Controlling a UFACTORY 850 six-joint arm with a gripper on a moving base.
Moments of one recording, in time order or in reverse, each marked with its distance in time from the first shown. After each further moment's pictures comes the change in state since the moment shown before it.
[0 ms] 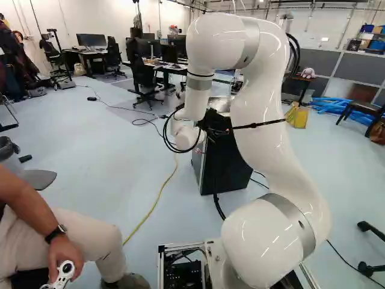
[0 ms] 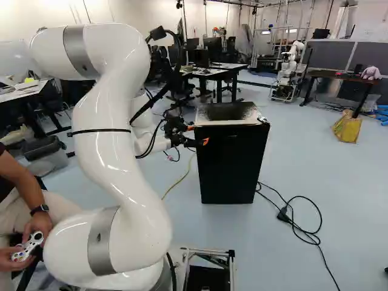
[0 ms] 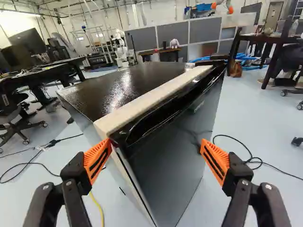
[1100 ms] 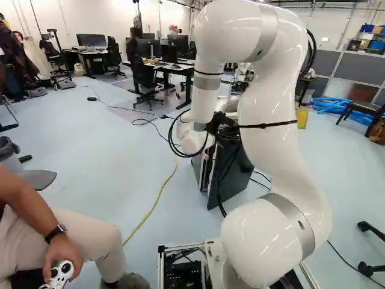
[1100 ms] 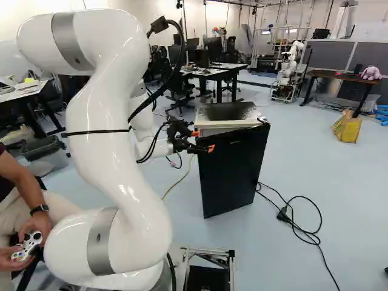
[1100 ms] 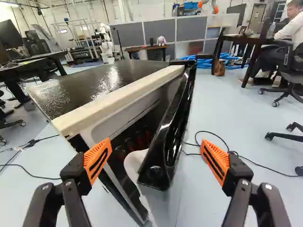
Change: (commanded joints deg) arm -1.4 5.7 9.3 2.7 0.0 0.0
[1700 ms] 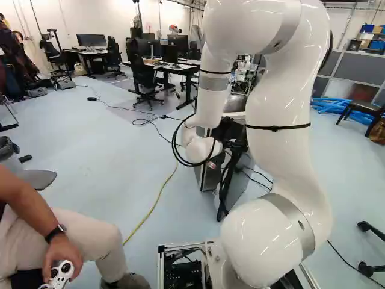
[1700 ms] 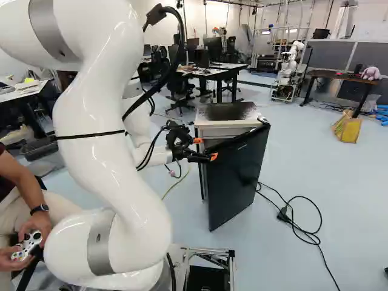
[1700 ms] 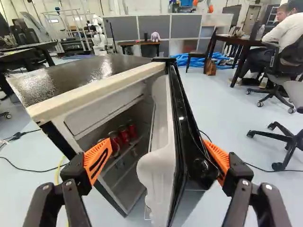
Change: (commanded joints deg) arm 0.1 5.8 9.3 1.5 0.0 0.0
